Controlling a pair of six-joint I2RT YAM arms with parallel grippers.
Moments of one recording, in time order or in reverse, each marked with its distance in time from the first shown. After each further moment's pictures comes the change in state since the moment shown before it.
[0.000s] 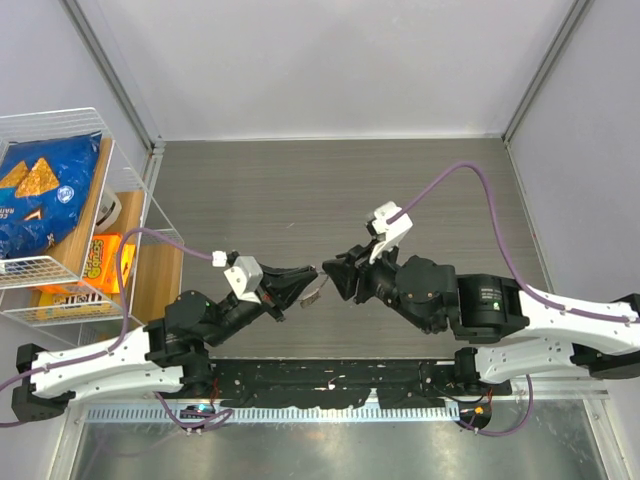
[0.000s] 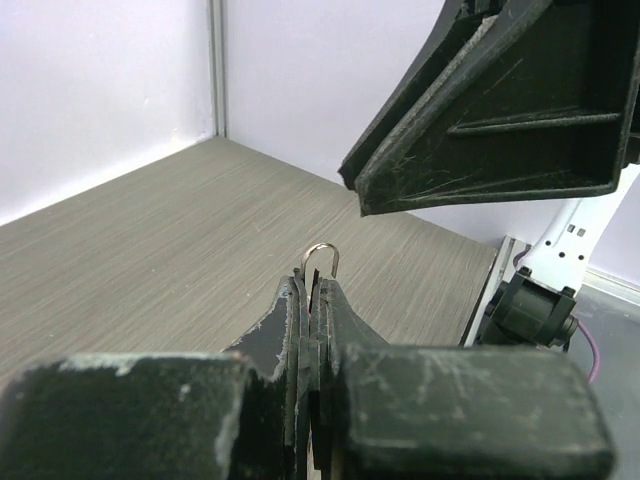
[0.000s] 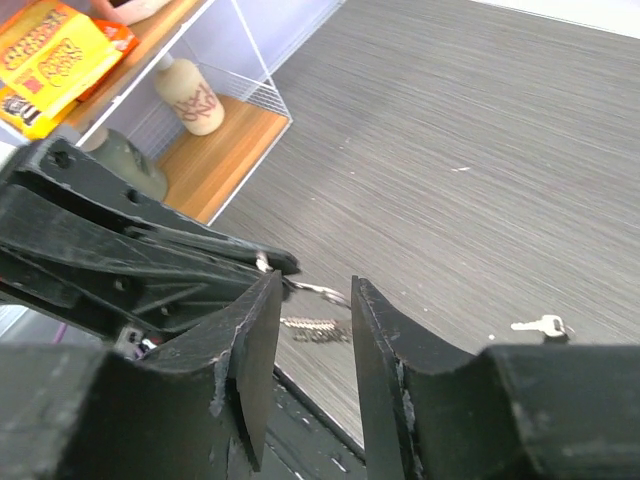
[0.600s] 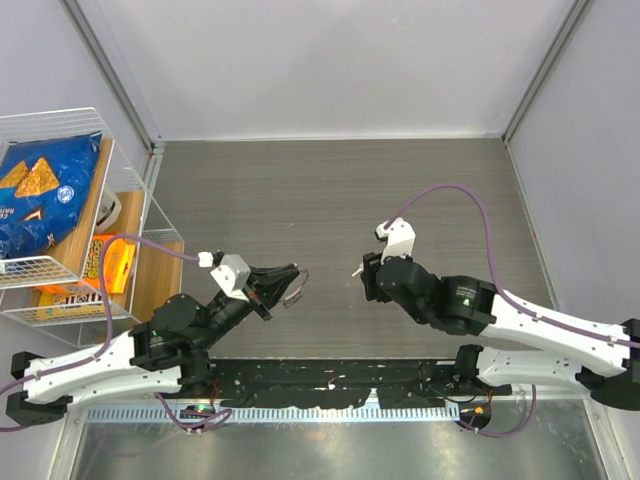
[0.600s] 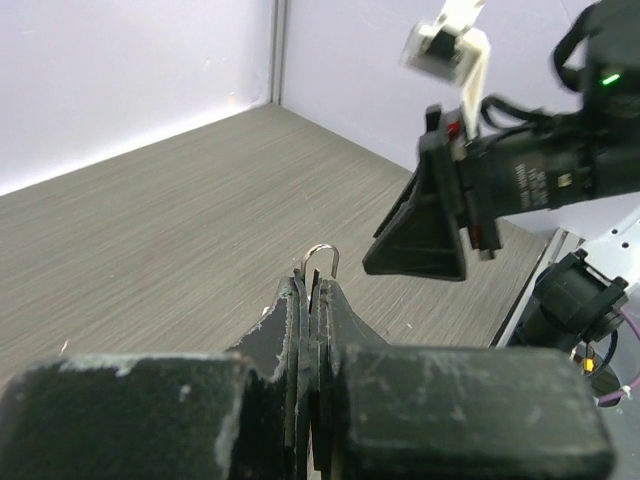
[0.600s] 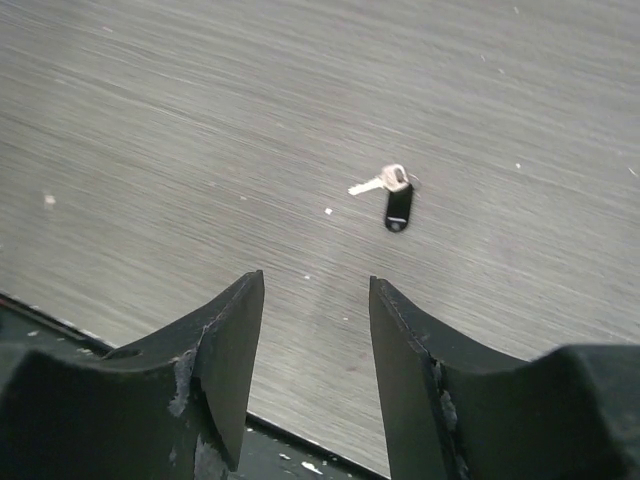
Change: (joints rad) left arm 0.000 -0.084 0.000 -0.167 -0.123 -0.015; right arm -0.266 -0.118 -0.357 -0.164 -0.037 0.123
